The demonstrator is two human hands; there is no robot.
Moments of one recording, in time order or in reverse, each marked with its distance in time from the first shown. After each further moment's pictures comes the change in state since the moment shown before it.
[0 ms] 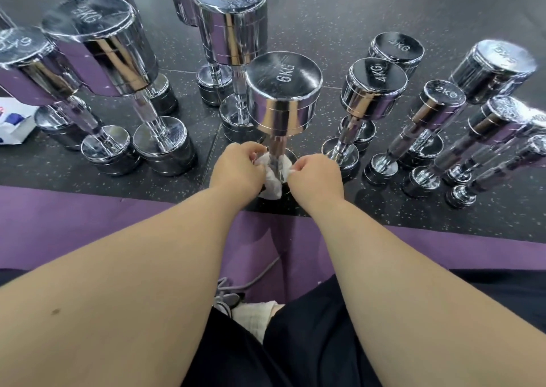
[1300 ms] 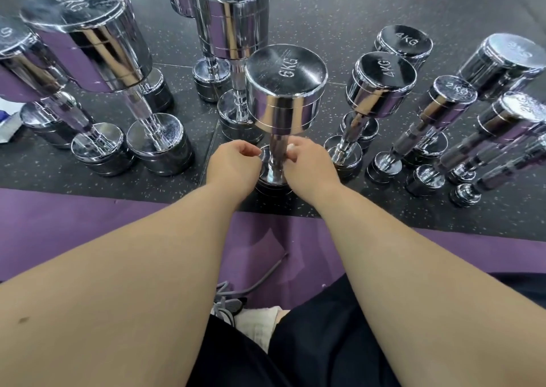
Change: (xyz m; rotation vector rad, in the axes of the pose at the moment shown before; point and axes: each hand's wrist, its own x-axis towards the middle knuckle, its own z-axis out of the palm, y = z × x) left_hand 0.014 -0.009 0.006 -0.313 0.044 -0.182; right_hand 0.022 -0.005 0.005 -0.132 -0.065 -0.274
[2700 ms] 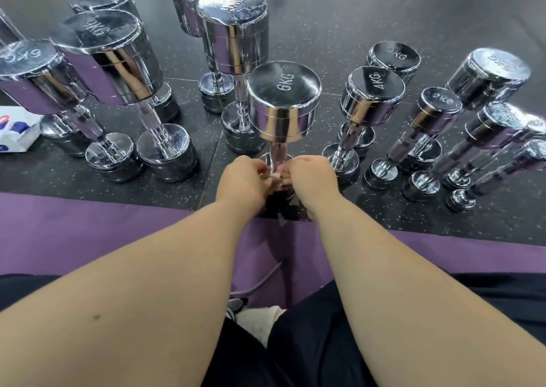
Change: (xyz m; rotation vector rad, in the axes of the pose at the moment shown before) left_hand -0.024 0.005 -0.001 0.415 -0.070 0.214; right_hand -0.014 -0.016 0.004 0.663 0.098 0.441
